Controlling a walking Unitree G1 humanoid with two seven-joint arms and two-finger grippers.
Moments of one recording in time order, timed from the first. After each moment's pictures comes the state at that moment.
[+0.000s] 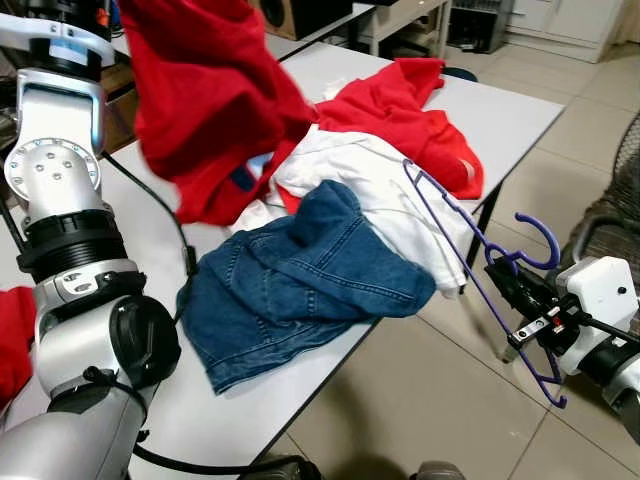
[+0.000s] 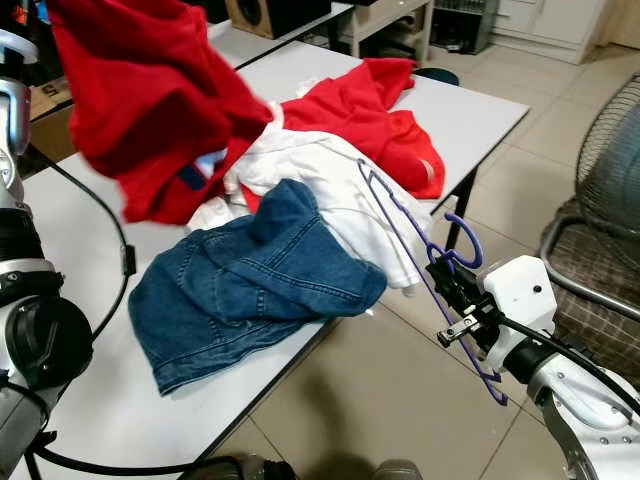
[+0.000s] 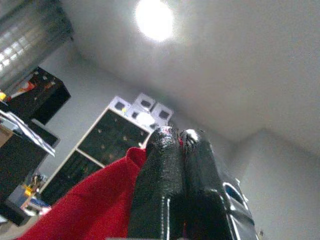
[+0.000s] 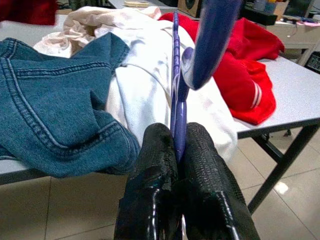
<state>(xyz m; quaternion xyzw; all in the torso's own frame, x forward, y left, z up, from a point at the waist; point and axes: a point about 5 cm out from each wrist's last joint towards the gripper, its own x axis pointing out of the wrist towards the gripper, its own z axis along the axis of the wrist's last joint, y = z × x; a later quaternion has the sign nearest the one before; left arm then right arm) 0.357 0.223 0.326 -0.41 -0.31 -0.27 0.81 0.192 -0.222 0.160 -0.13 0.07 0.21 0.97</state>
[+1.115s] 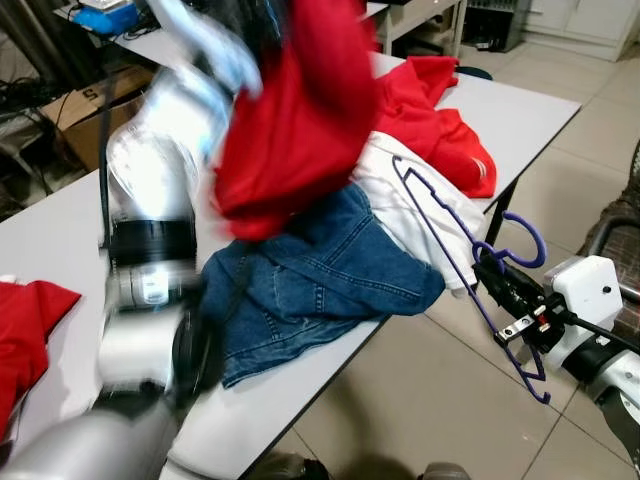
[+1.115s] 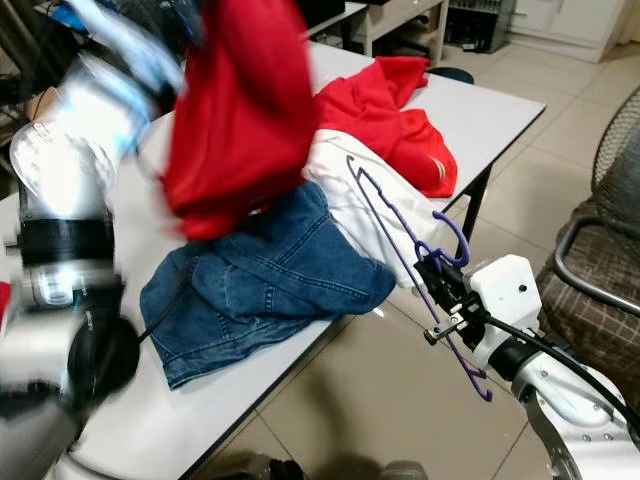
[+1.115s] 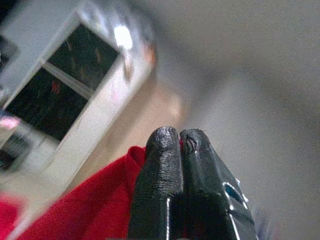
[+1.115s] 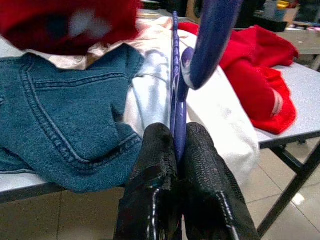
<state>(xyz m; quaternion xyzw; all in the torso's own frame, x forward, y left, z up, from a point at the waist) 0.371 0.142 0.352 -0.49 -0.20 -0.33 0.78 0.195 -0.211 0.158 -0.12 0.05 0.22 0.97</state>
